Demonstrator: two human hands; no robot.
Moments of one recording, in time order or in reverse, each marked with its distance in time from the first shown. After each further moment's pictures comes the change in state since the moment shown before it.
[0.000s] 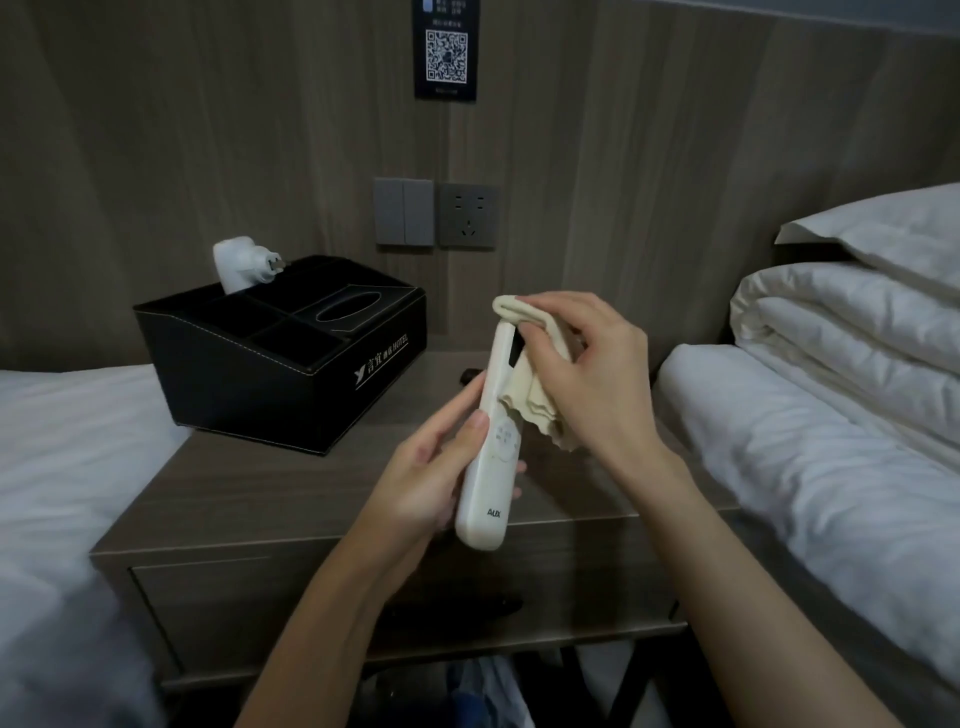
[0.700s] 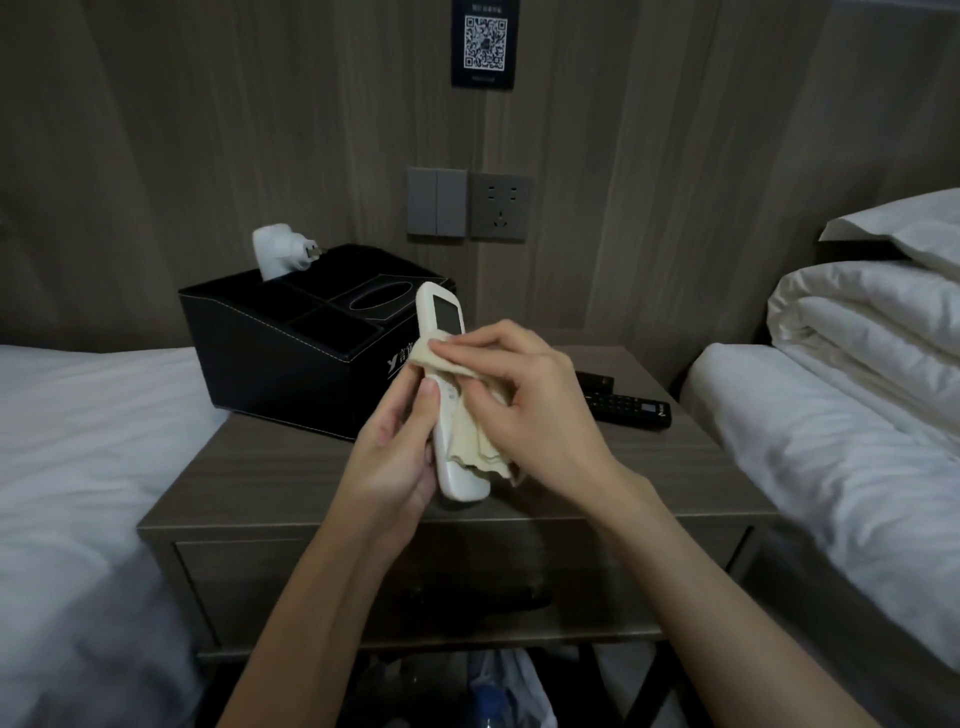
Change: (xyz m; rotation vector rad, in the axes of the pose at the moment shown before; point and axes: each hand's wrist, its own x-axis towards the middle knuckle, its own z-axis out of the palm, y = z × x) left_hand 0.003 0.008 -0.031 -0.165 0.217 0.105; right_hand -0.026 -0.024 0.047 0.161 -0.348 -0.126
